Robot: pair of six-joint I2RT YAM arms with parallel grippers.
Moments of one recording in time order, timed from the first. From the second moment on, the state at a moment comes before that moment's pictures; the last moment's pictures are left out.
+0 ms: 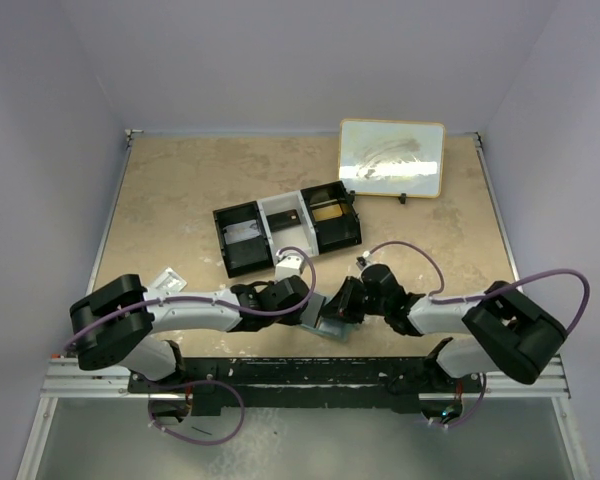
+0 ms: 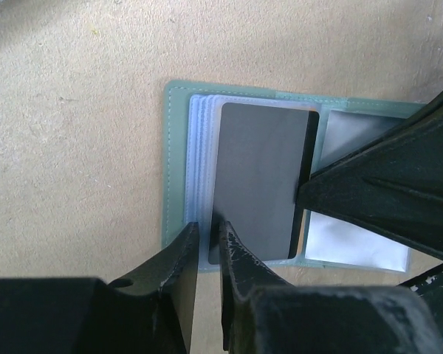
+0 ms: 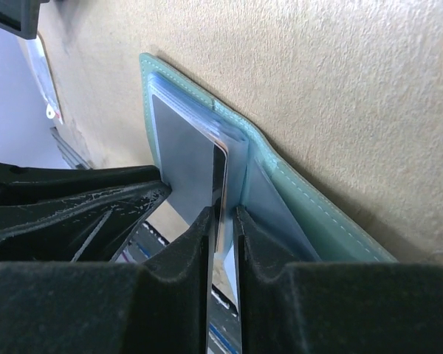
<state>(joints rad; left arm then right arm) -1.15 1.46 0.68 -0.16 -0.33 -0.86 0.74 1.36 0.25 0.40 -0.26 1.14</state>
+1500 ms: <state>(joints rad) -1.16 1.49 0.65 -0.08 -0.35 -0.99 0.59 1.29 0.30 0.22 -0.33 0.92</state>
